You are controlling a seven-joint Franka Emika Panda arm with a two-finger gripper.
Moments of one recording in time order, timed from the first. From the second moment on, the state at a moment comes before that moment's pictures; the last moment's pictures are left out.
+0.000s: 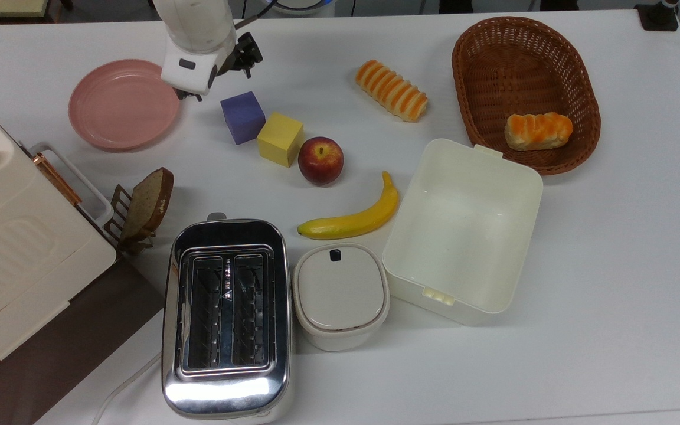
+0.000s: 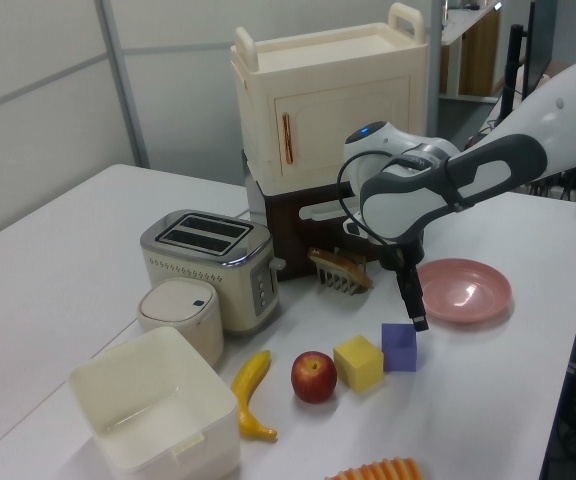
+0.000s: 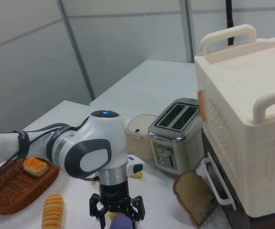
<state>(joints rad) 0.03 0.06 -0.20 -2.10 -0.11 1.90 -0.64</state>
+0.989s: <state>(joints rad) 0.11 0.14 -0.20 -2.09 -0.17 1.99 -0.54</state>
